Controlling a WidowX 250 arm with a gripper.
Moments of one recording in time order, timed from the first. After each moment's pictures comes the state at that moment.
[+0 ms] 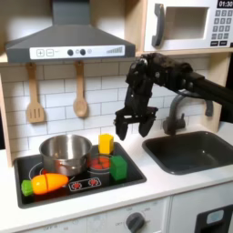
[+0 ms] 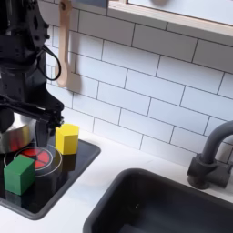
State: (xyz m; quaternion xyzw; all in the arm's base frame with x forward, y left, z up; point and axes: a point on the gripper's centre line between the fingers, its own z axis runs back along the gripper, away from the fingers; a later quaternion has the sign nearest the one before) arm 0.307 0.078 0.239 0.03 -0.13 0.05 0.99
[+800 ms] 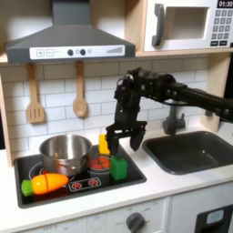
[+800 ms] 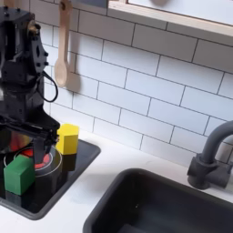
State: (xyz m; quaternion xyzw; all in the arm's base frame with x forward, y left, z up) arm 0.315 0.093 0.202 0.03 -0.08 0.07 0.99
